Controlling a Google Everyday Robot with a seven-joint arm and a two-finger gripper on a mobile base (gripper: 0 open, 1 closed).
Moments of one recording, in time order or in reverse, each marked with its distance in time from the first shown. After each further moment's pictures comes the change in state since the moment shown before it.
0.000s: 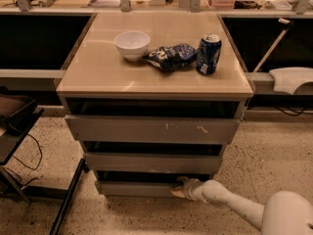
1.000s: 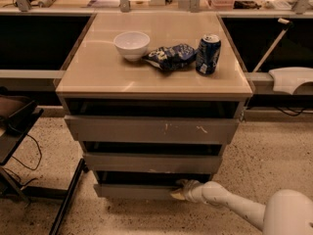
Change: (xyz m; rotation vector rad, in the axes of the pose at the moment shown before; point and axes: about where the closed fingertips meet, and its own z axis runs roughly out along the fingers) arm -0.001 0.000 -0.010 0.008 0.008 -0.003
